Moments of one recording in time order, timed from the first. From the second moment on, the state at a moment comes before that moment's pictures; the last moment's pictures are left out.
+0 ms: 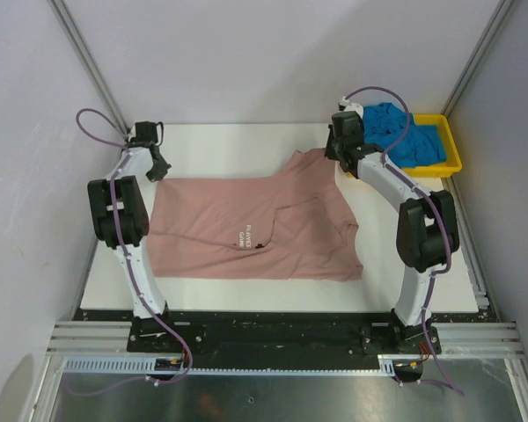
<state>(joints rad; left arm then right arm) 0.13 2.16 1.71 -0.54 -0.25 -0.50 0.34 1.93 1.59 -0.22 0.25 0.35</state>
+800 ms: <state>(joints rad) 0.14 1.72 1.19 -0.50 -0.23 -0.54 0.53 1.40 1.07 -0.45 0.35 0.51</state>
